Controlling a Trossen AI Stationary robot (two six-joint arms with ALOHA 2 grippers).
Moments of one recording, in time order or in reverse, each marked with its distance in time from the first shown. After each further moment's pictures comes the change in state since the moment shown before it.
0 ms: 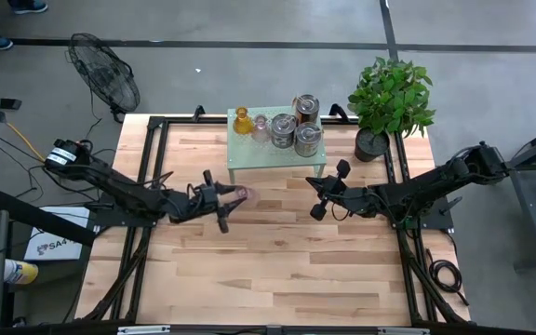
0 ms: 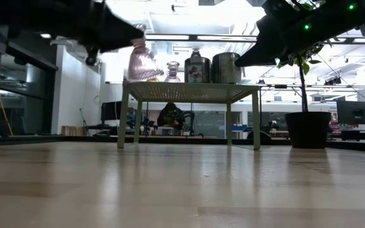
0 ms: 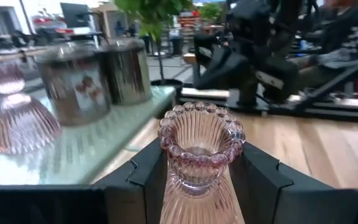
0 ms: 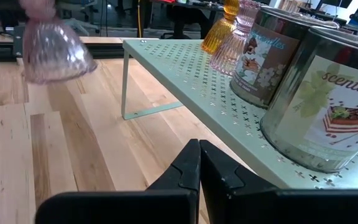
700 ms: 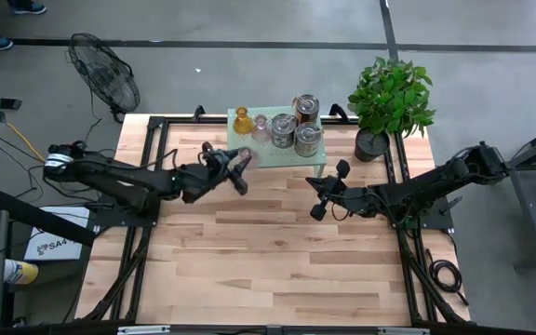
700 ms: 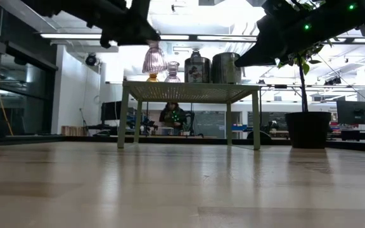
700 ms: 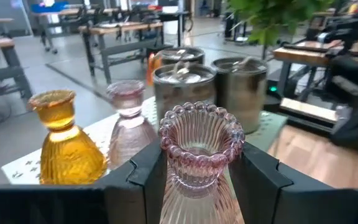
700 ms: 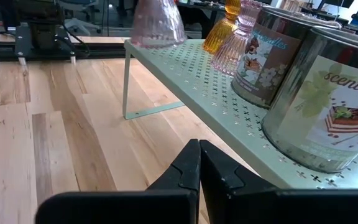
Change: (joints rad) left arm 0.259 0.000 0.277 -0.365 -0.121 -0.108; right arm 0.000 0.000 0.000 0.000 -0.005 0.000
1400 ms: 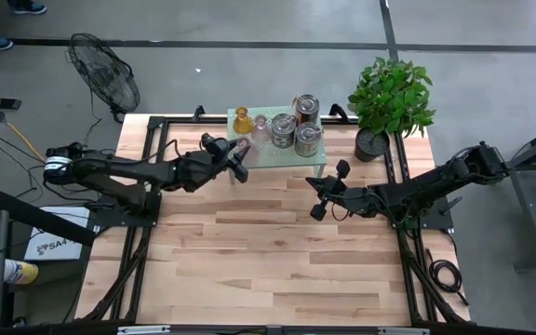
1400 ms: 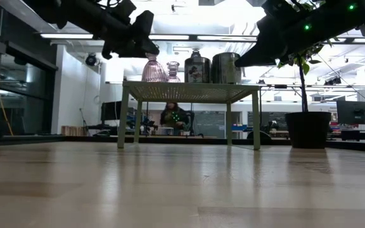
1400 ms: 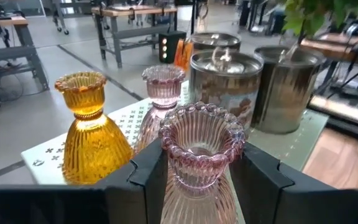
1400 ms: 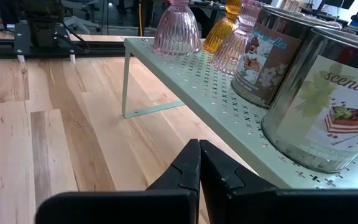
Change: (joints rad) left arm 0.149 0.000 0.000 -0.068 0.102 -0.077; right arm -0.001 0.000 0.000 -0.004 0.001 -0.007
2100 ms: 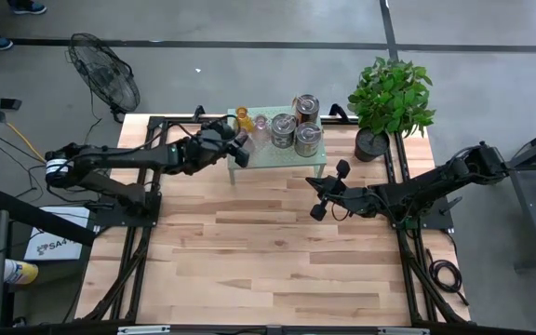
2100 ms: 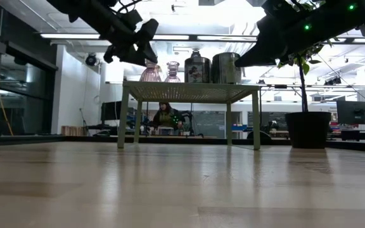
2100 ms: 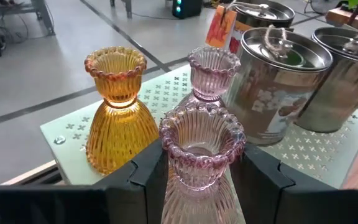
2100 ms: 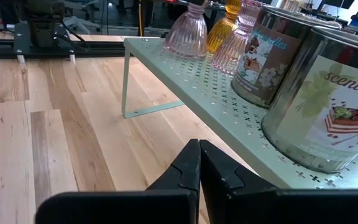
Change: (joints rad) left arm 0.157 0.014 0.177 -0.404 0.154 -0.196; right arm 0.000 0.000 0.000 0.000 0.000 0.000
